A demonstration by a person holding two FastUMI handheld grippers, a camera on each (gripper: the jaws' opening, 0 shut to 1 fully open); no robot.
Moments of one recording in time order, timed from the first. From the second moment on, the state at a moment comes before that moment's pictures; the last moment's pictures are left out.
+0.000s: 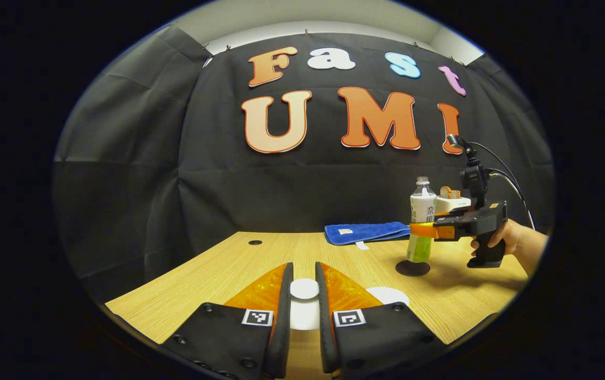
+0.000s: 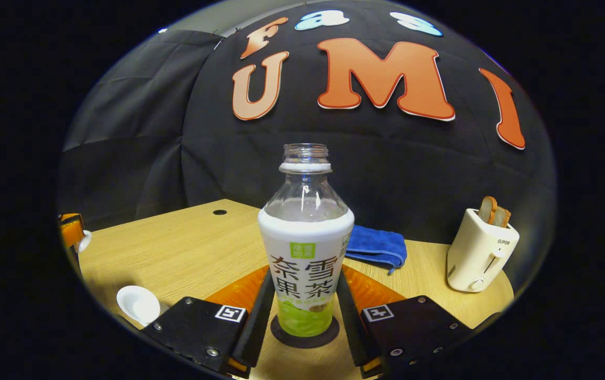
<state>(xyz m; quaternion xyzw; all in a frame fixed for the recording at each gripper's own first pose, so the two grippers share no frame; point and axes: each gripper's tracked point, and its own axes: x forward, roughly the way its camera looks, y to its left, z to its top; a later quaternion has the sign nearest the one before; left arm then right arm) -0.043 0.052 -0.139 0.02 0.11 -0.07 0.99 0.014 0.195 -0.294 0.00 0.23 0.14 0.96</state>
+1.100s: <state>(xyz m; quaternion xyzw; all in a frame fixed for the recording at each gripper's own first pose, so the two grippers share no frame) -0.043 -0.004 -0.149 0.01 0.13 -0.12 0.98 0.002 0.197 -0.338 0.03 0.27 0.16 0.95</state>
